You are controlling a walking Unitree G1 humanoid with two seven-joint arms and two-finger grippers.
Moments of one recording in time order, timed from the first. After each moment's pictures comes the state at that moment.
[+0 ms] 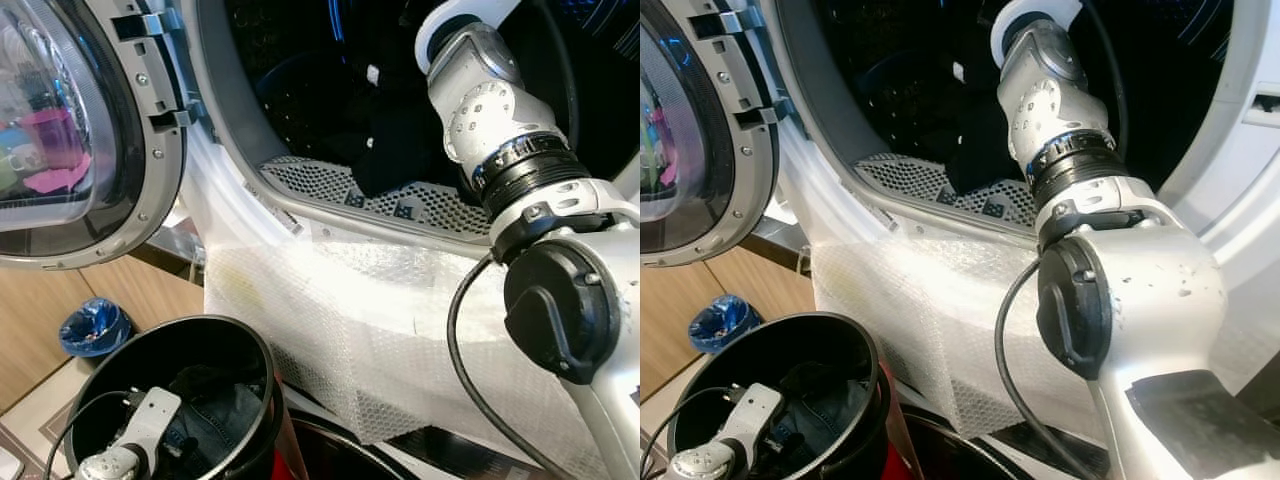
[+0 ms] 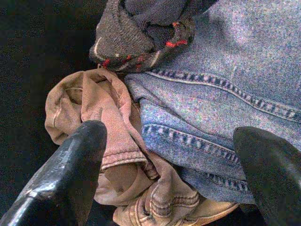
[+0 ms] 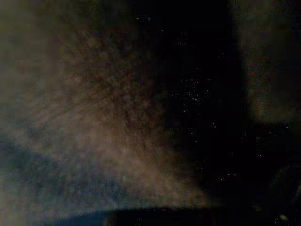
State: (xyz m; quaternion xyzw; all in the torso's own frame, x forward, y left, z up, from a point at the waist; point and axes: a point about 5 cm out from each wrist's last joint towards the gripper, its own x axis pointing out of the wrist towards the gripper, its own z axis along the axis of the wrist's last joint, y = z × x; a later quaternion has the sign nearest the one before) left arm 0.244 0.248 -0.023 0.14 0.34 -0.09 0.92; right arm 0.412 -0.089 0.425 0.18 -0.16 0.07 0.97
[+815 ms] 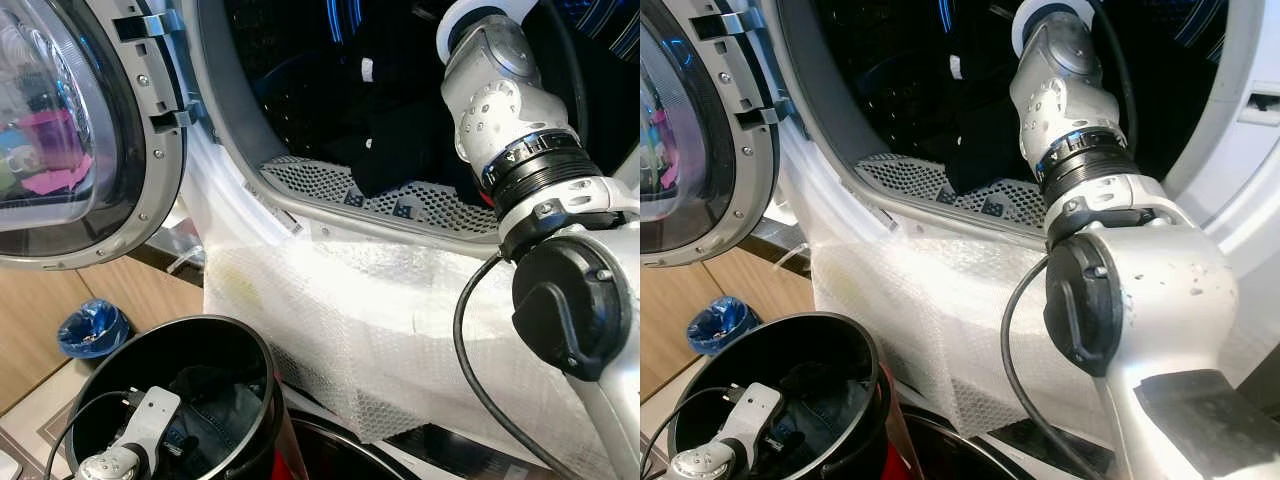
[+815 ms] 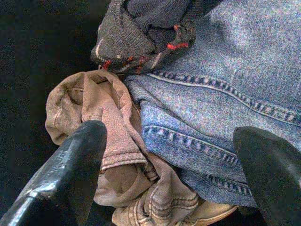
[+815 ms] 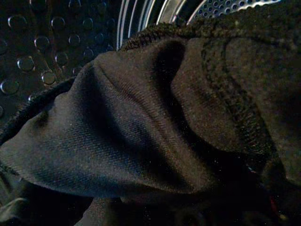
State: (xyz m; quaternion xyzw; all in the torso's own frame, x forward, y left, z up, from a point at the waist) left arm 0.244 0.248 -0.023 0.14 0.34 -0.08 0.93; right arm 0.410 -0.099 0.431 0.16 -0.19 0.02 0.97
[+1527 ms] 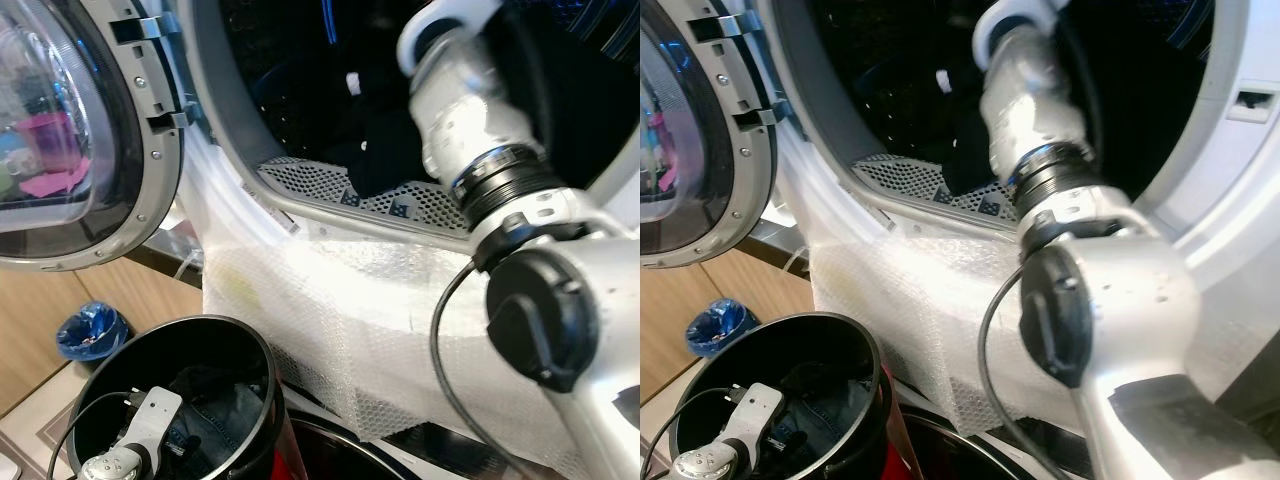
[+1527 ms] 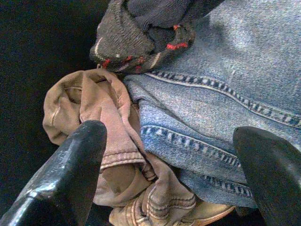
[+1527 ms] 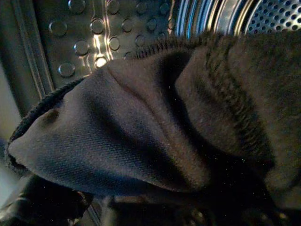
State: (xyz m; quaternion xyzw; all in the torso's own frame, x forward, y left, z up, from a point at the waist) left arm 0.244 0.245 -0.024 0.13 0.34 -0.08 0.93; right arm 0.410 -0.061 0.412 0.15 -0.19 0.13 0.96
